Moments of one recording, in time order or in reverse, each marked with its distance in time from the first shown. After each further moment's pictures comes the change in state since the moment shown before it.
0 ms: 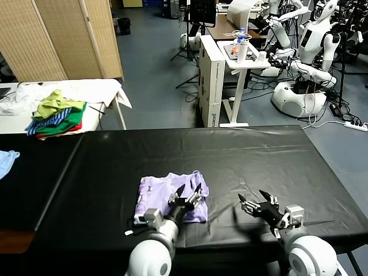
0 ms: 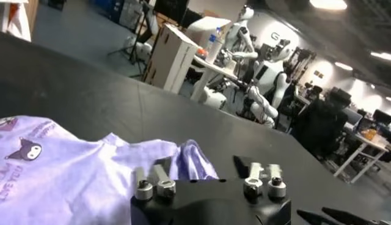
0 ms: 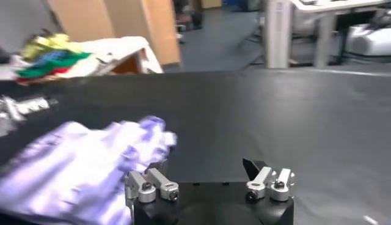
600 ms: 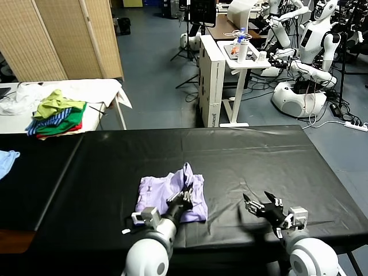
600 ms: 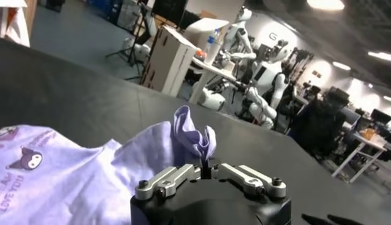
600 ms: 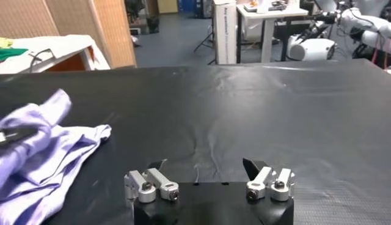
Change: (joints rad) left arm -0.013 -0.125 0.114 0.118 0.049 0.013 -0.007; right arm -0.030 0.056 0.047 -0.013 -0.013 0.008 0.031
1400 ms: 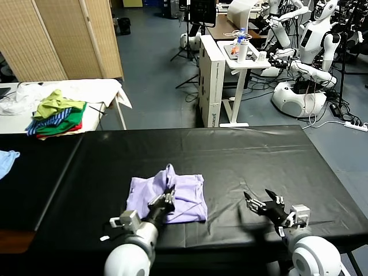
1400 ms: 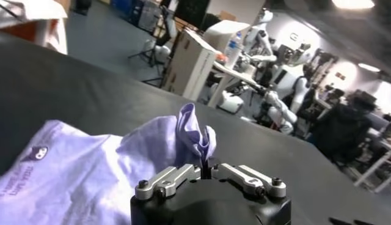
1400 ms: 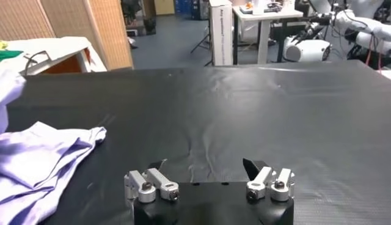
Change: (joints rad) left arm 0.032 0.073 -0.032 -0.143 -0.118 0.047 -0.044; right arm 0.003 -0.021 0.007 0.003 0.013 0.004 -0.005
